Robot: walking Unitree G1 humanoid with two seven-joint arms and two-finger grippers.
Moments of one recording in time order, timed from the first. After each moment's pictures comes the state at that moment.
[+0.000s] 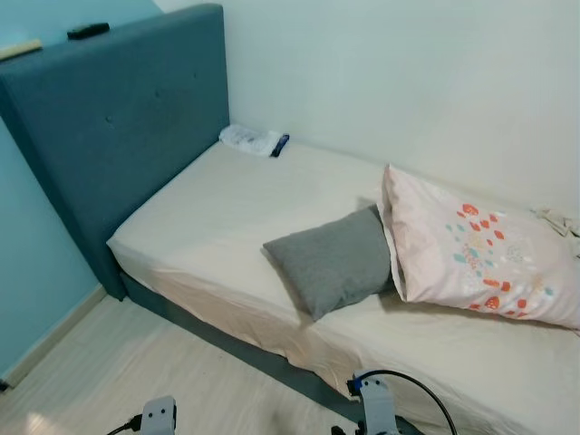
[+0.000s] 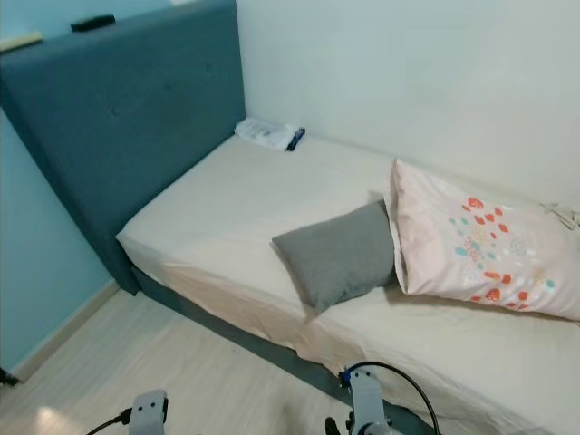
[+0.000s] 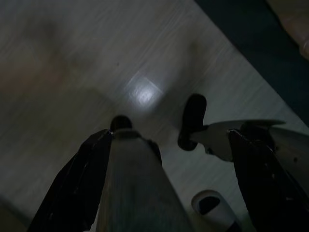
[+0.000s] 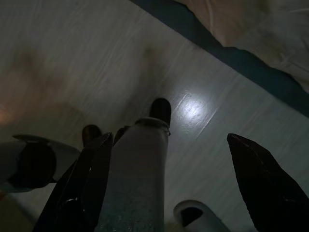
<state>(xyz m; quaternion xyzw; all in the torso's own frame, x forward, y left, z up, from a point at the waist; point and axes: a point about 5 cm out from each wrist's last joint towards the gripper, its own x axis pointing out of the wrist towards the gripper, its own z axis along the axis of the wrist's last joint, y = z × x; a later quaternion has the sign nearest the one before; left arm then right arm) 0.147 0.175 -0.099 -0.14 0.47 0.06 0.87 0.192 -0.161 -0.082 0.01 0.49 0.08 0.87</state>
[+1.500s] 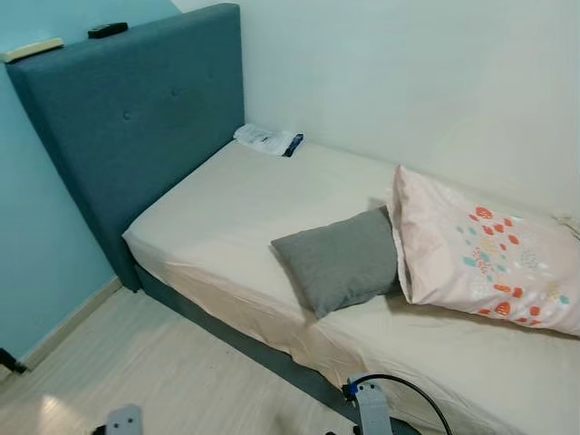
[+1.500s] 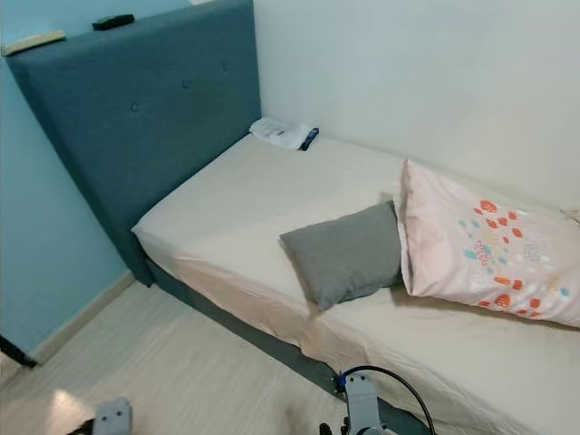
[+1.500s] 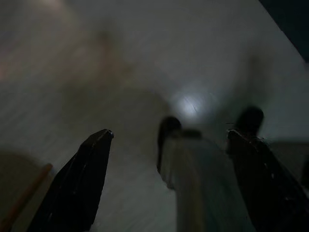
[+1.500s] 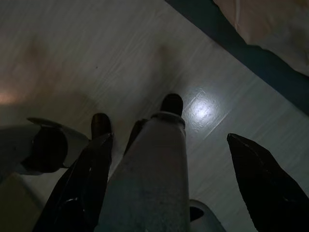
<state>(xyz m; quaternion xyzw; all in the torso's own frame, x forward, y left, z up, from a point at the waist) 0.137 0.204 -0.099 -0.06 0.47 0.14 0.87 0.187 -0.153 -0.085 0.02 0.49 0.10 0.86</state>
